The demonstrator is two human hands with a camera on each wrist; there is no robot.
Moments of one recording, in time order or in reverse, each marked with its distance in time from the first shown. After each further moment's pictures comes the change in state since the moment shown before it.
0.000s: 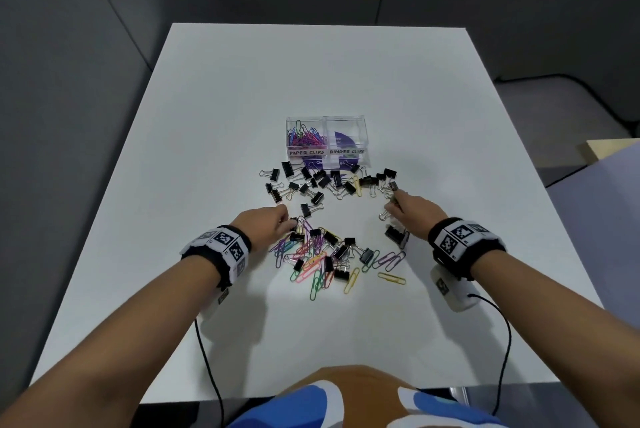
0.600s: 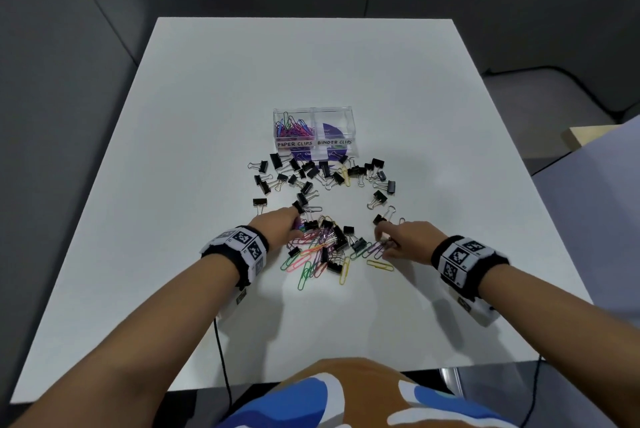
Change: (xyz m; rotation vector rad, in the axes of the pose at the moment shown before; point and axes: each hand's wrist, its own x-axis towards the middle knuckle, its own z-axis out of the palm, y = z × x) left_hand 0.007 0.041 0.020 -0.054 -0.075 -0.008; right_hand -0.043 0.025 0.030 -0.297 -0.181 -0.240
